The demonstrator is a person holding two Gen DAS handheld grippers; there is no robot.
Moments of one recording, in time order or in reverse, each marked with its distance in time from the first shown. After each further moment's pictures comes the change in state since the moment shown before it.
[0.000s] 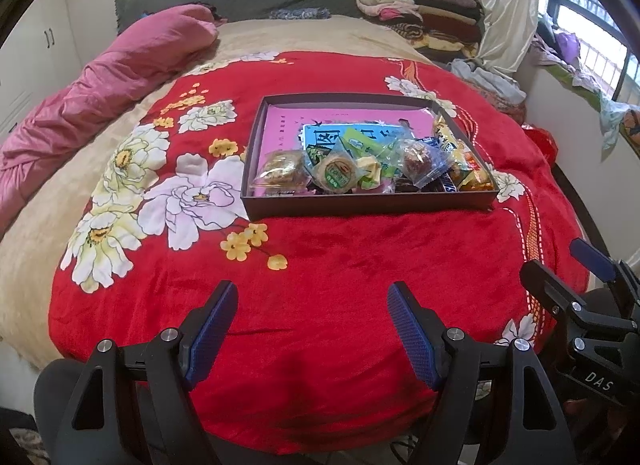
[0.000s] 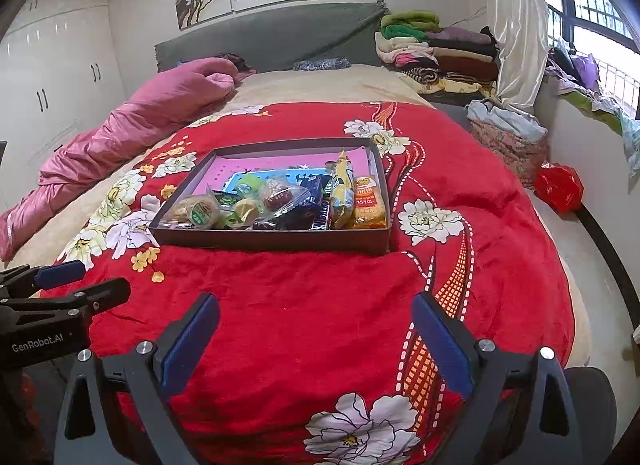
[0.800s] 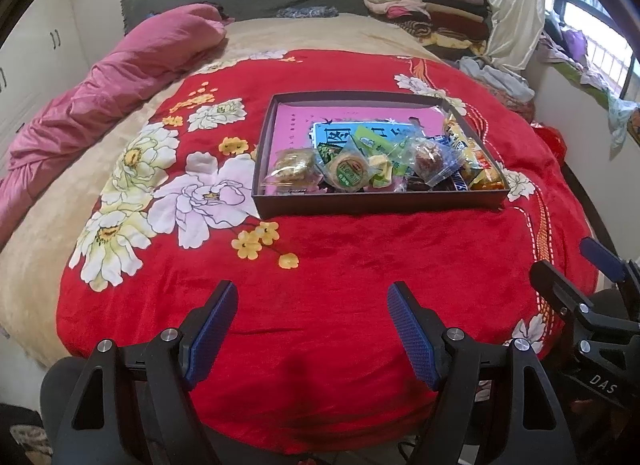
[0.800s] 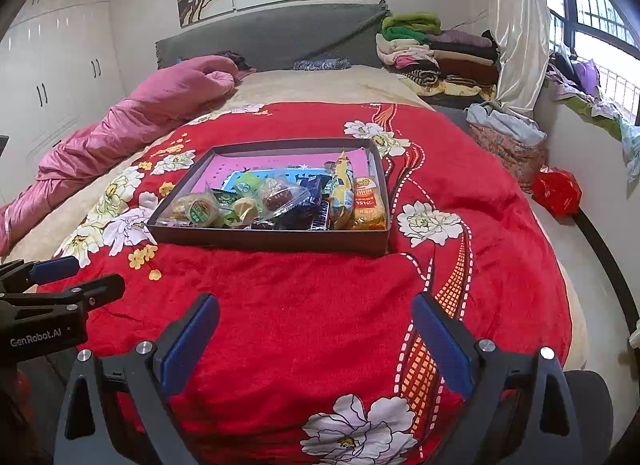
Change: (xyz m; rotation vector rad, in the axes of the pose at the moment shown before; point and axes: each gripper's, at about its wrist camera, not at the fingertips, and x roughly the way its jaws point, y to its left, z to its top) left arm 0.001 0.003 0.000 -0.005 0.006 0.036; right arm 0.002 -0.003 -0.002 -0.008 -0.001 -0.008
